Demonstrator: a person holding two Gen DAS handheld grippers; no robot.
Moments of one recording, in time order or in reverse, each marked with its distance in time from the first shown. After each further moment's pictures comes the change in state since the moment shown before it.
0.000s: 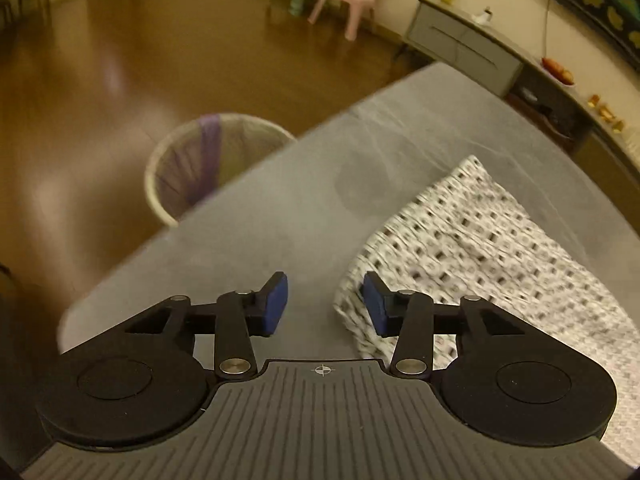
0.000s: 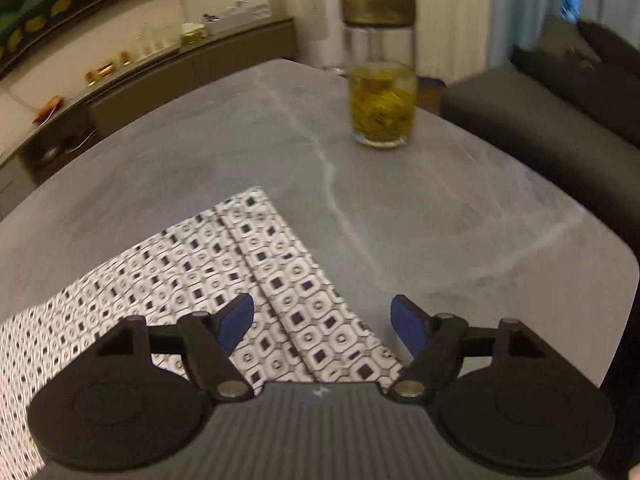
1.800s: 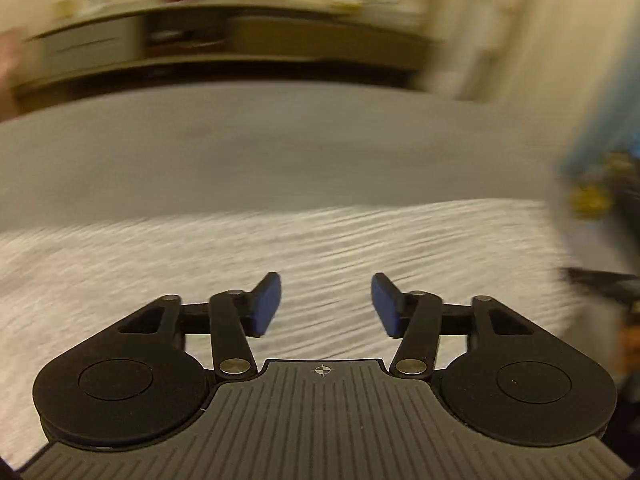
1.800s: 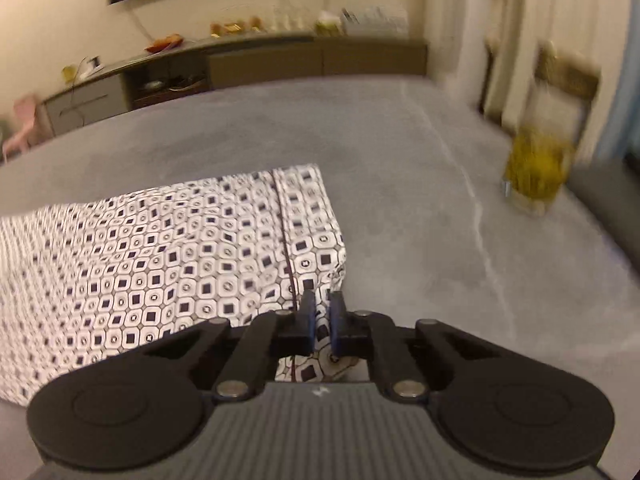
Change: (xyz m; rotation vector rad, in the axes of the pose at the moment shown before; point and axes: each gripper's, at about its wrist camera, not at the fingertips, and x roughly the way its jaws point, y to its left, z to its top) left arm -0.073 -0.464 -0.205 0.830 0.144 -0.623; right arm 0.014 0.073 -0.036 -0.452 -0.096 0.167
